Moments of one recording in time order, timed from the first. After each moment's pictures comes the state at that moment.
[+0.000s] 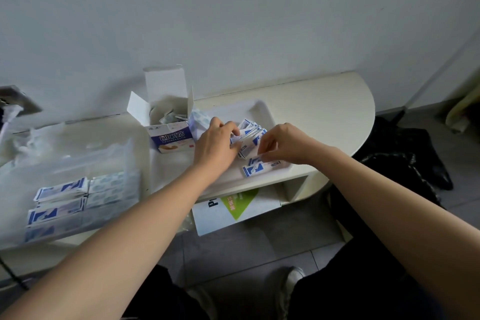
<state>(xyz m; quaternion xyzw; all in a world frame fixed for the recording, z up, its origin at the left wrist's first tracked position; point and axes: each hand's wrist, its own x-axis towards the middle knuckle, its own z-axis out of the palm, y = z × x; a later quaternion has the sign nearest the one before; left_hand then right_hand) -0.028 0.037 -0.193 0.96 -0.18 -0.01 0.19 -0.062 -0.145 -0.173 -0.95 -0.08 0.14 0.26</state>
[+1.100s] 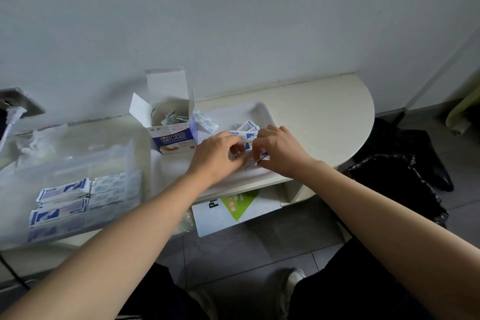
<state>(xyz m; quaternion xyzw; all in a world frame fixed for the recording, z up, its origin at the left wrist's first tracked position) -0.038 0.051 -0.201 0.93 -0.27 0.00 0.25 -0.070 -0.130 -0.196 -0.98 -0.16 -0.02 0.12</state>
